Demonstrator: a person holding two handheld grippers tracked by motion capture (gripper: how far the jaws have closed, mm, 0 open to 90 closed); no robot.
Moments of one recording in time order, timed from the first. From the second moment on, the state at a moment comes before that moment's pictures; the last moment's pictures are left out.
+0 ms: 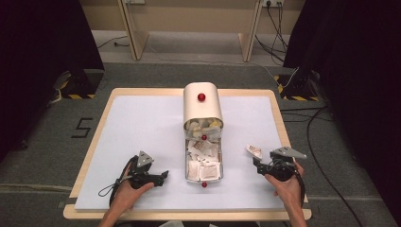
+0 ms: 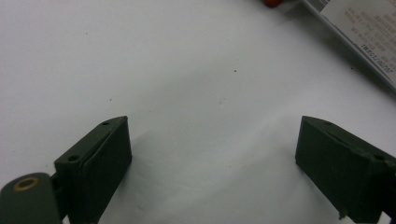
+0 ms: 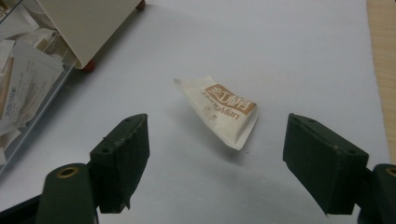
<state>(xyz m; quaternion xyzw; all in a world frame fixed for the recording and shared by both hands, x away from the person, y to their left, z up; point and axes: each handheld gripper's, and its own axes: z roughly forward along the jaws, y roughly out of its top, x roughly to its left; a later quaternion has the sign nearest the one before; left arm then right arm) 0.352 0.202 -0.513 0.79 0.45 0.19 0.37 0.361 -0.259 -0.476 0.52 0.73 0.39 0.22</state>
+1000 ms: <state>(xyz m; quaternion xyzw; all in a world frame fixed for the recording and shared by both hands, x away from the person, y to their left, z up) 0.352 0.201 -0.513 0.79 0.45 0.19 0.37 0.325 -0.275 -0.484 0.52 0.73 0.39 0.22</state>
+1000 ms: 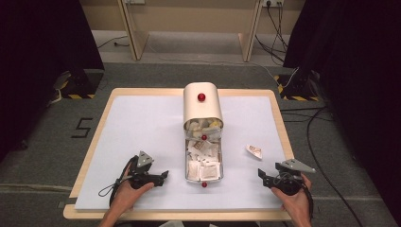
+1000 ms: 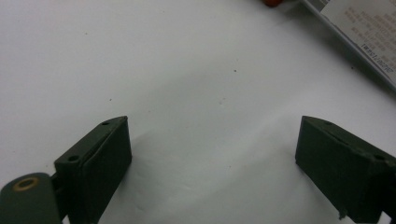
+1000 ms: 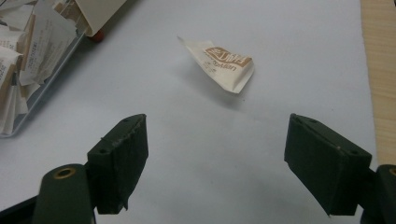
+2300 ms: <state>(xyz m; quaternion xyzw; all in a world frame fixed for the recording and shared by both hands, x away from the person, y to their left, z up) 0.352 0.201 -0.513 0.79 0.44 0.19 0.37 0.304 -0.290 -0.505 0.49 0.77 0.34 0.22</state>
